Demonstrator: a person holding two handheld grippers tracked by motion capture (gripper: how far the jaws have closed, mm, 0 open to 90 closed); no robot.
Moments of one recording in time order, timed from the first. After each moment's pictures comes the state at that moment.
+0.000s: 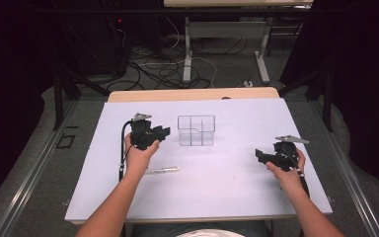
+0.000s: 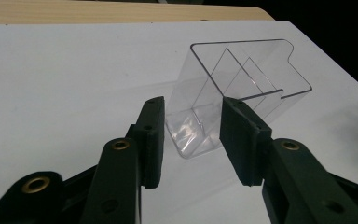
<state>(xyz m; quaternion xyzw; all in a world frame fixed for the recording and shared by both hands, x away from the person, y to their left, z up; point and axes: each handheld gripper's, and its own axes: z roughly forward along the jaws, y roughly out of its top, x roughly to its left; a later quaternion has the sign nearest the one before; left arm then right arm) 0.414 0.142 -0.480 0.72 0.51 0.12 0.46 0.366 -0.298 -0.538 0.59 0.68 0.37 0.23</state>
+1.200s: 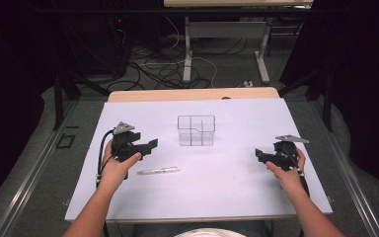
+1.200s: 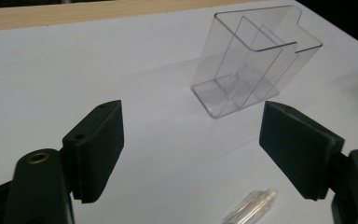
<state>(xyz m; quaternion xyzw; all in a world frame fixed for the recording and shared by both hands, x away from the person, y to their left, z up) 0.382 0.194 -0.486 0.75 0.47 0.16 0.44 0.367 -0.298 -0.537 0.59 0.68 0.37 0.23</state>
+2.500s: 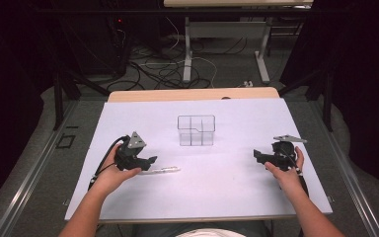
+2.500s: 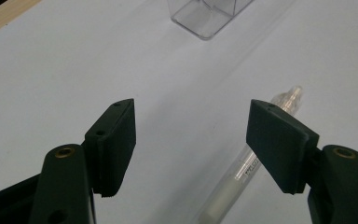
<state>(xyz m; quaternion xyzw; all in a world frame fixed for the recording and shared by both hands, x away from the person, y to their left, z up) 0.370 0.183 -0.501 0.88 0.31 0.19 0.31 0.369 -0.295 -0.540 0.59 0.69 0.37 0.22</state>
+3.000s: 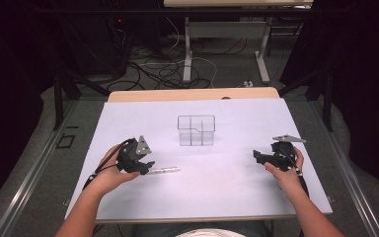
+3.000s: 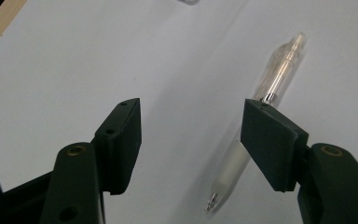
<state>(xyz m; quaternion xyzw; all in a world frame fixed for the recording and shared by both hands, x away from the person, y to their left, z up) 0.365 0.174 -0.497 0.92 0.24 0.21 0.23 0.368 -0.293 -0.538 0.58 0.69 0.37 0.23</state>
